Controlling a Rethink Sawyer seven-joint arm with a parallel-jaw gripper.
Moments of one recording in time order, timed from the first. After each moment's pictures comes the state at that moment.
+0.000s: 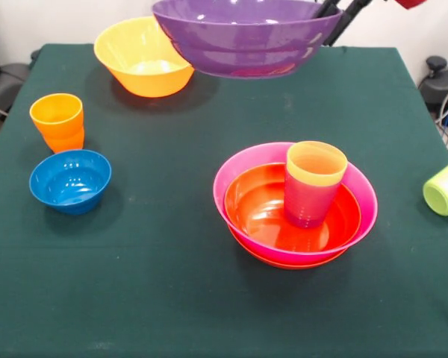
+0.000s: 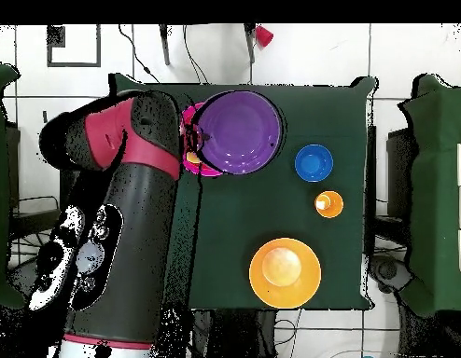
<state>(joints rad) 0.30 -0.47 -0.47 1.02 -0.22 0.99 2.00</state>
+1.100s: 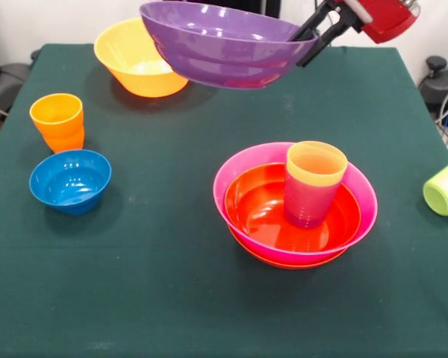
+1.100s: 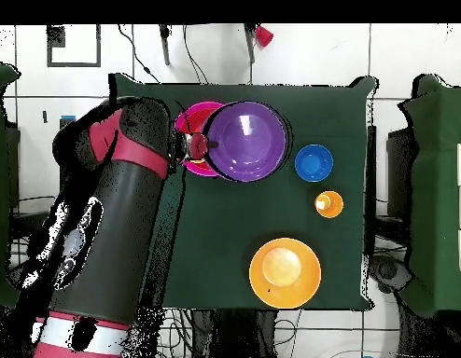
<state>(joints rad) 0.35 -0.34 -0.59 0.98 -0.21 1.00 2.07</state>
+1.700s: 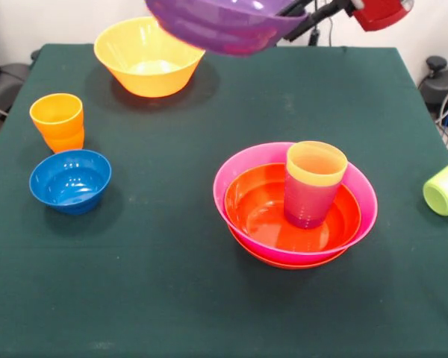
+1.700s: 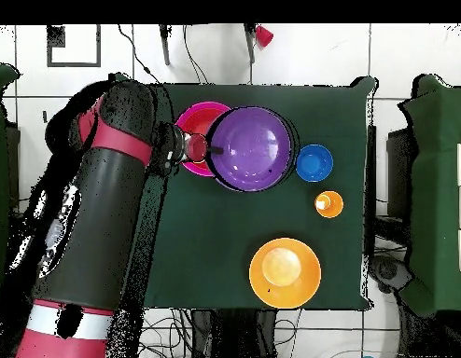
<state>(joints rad) 0.37 -0.26 -0.67 0.85 -0.21 1.23 2.07</state>
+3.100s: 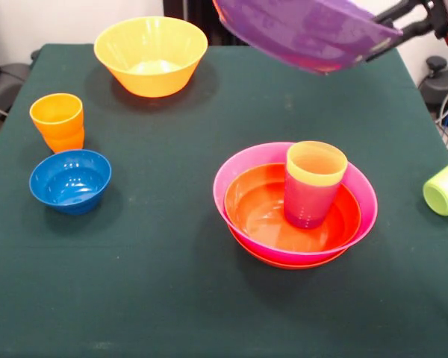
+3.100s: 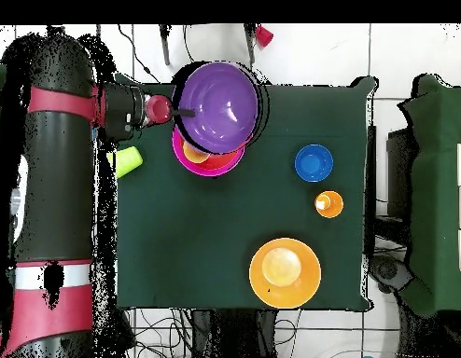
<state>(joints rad) 0.33 -0.06 -0.81 0.41 -0.14 1.45 2.07</state>
